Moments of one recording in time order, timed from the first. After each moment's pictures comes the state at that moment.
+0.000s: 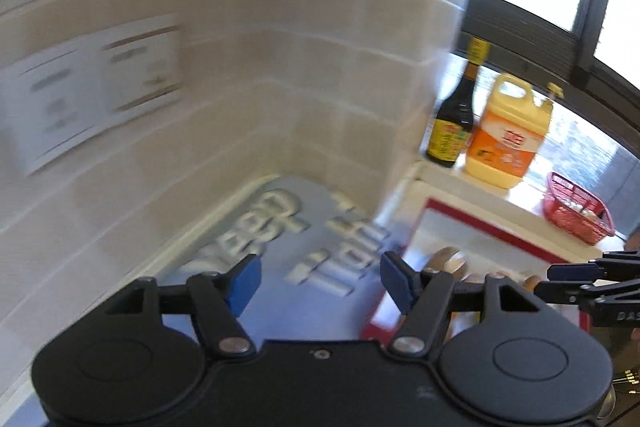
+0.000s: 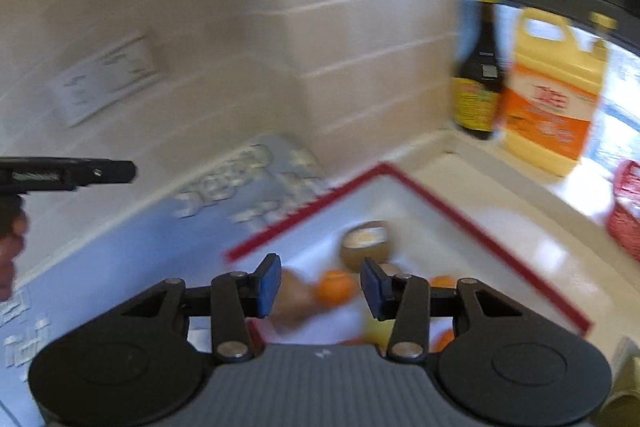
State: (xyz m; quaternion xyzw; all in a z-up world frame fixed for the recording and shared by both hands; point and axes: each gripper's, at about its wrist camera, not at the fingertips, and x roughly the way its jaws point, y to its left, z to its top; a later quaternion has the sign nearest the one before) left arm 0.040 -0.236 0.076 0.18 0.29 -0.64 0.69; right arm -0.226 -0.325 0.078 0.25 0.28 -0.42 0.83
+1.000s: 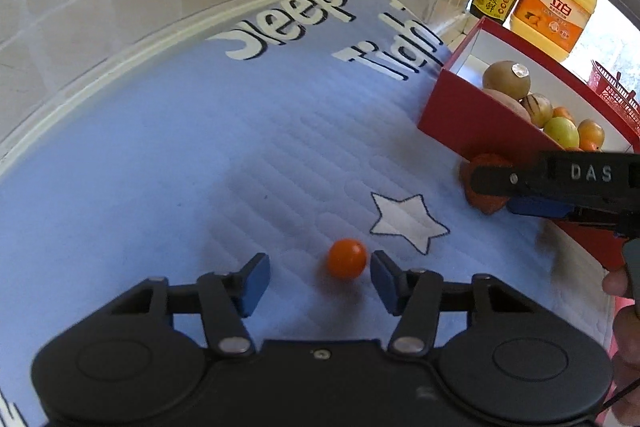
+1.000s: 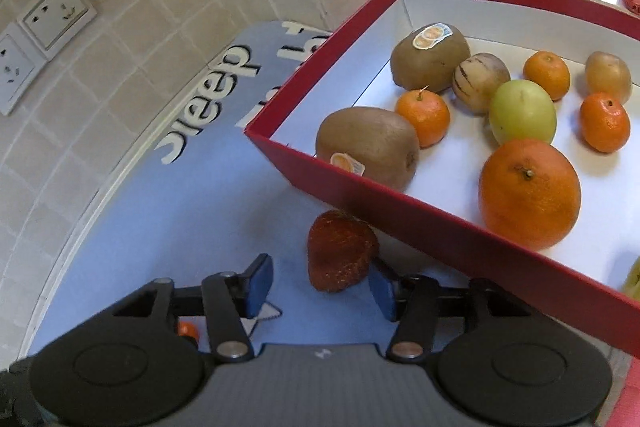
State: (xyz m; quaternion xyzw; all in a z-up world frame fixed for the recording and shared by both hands) left arm 0.039 -0.183 -0.085 0.25 0.39 -0.59 0.66; right arm -0.139 -0.290 -0.054 0.41 0.24 -0.49 0.73
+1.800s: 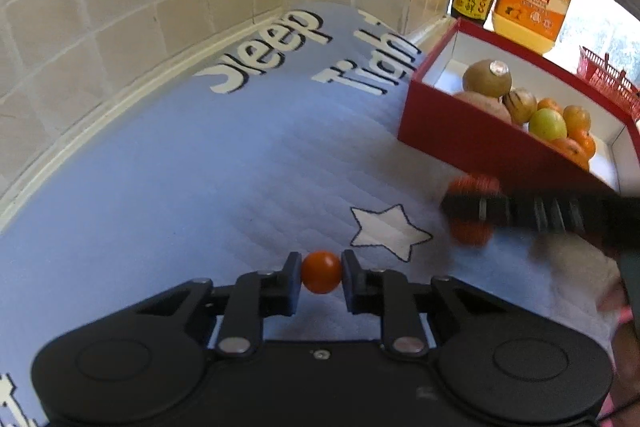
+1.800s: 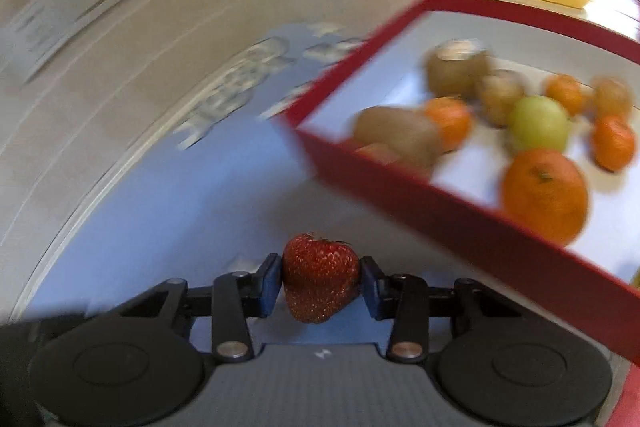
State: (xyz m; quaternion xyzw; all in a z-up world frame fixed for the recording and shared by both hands) left arm 0.022 -0.176 -0.067 0.27 0.34 -0.60 0.67; right arm -0.128 -0.271 -0.047 0.36 0.27 -0.45 0.77
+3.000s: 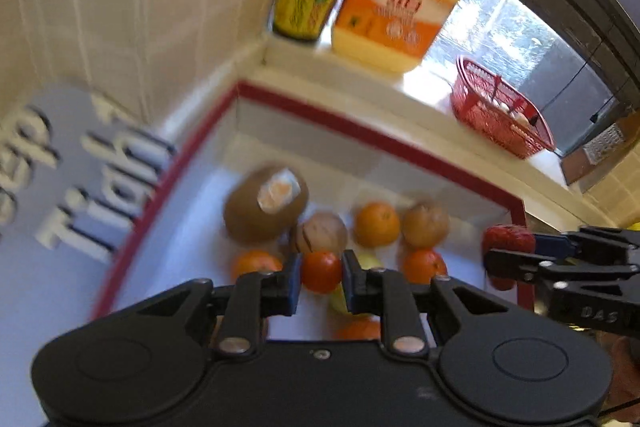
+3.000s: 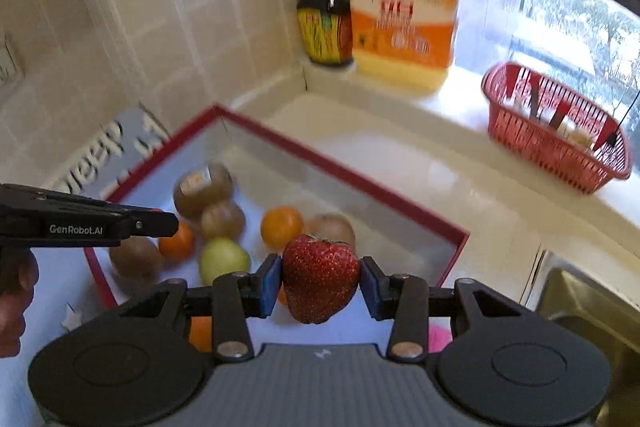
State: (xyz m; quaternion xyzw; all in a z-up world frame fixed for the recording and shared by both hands) left arm -0.101 -0.366 -0.027 0.26 0.40 -0.72 0.50; right arm -0.320 -0.355 0.029 0.30 0.32 -0.55 0.71
